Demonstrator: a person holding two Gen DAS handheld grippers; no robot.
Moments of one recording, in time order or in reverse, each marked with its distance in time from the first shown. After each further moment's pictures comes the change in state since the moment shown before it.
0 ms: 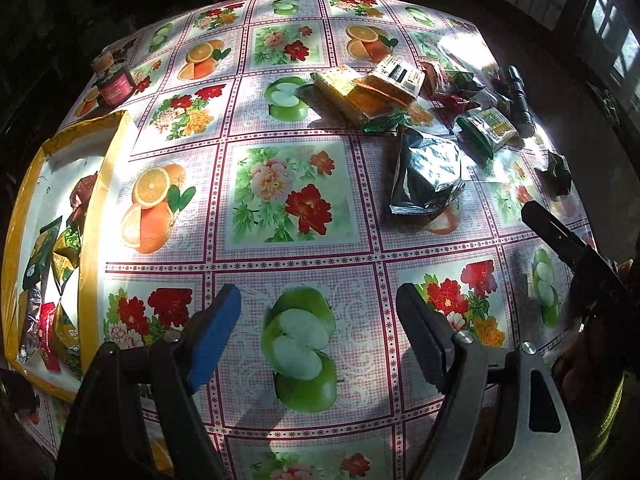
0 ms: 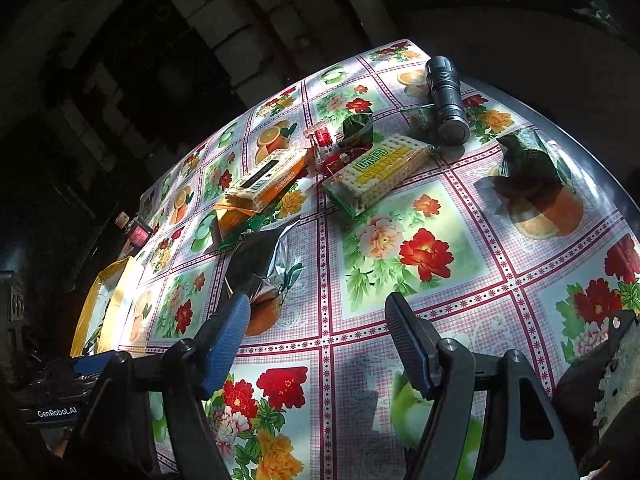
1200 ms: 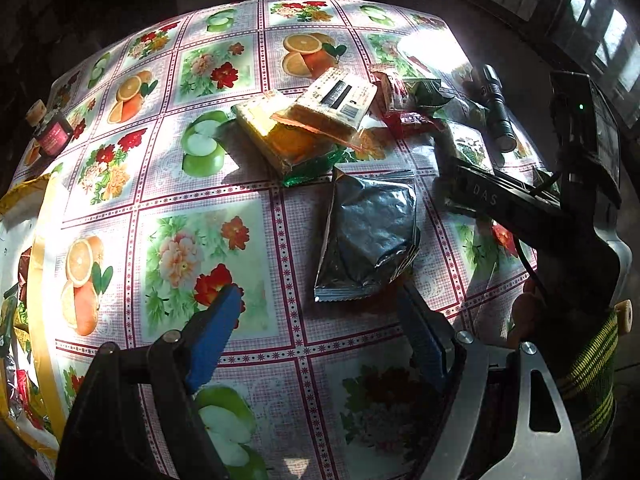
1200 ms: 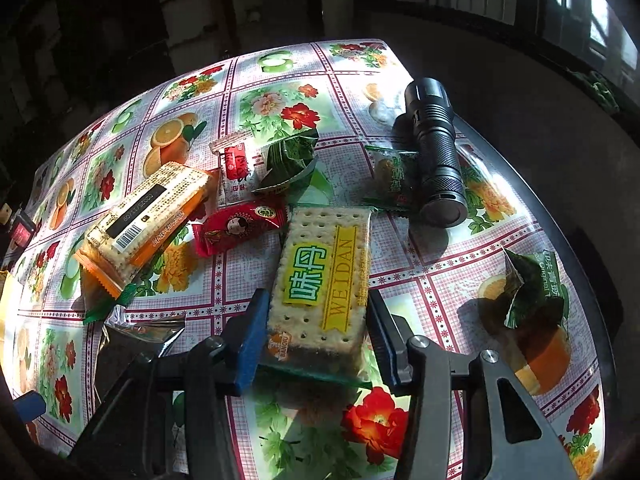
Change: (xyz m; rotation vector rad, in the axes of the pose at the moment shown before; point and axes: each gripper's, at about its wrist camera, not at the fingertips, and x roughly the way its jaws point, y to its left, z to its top) left arm 0.040 -0.052 0.056 0.073 -0.013 -0.078; right arm 0.081 -0.002 0.067 -0.142 0.068 -0.381
